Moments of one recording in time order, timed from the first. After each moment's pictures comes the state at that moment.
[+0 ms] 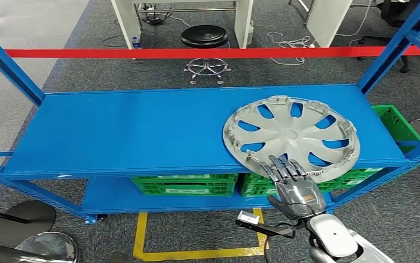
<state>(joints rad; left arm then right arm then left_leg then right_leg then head) 0.12 -0.19 0.33 -0.55 -0.62 0.11 -0.25 -0.05 -0.37 0.56 -1.49 1.46 -0.34 0.13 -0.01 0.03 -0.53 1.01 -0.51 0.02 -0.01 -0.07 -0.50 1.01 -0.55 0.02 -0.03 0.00</state>
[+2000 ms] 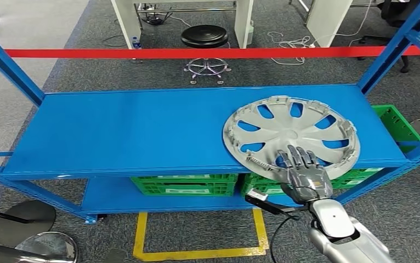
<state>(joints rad) 0.05 -0.17 0.44 -0.45 -0.69 0.05 -0.32 -0.13 -0.27 0.40 -1.29 1.52 -0.31 0.15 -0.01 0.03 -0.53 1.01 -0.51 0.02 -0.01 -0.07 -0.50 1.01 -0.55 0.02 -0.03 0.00</state>
